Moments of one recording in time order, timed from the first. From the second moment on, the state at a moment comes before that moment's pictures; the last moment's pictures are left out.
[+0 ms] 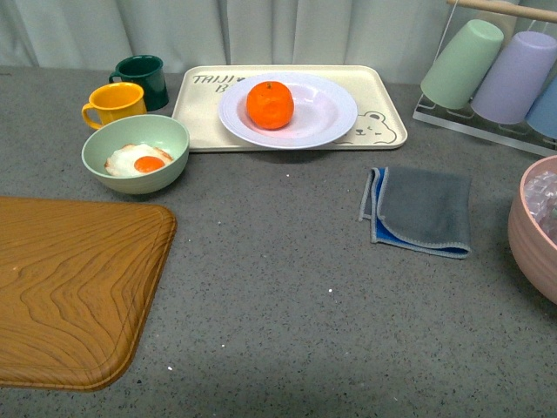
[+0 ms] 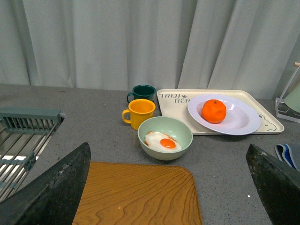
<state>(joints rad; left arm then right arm) 0.00 0.00 0.02 0.00 0.00 0.00 0.00 0.01 0.01 0.00 0.00 0.00</state>
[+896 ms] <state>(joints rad) 0.00 0.00 0.02 0.00 0.00 0.00 0.00 0.00 0.01 0.00 0.00 0.00</state>
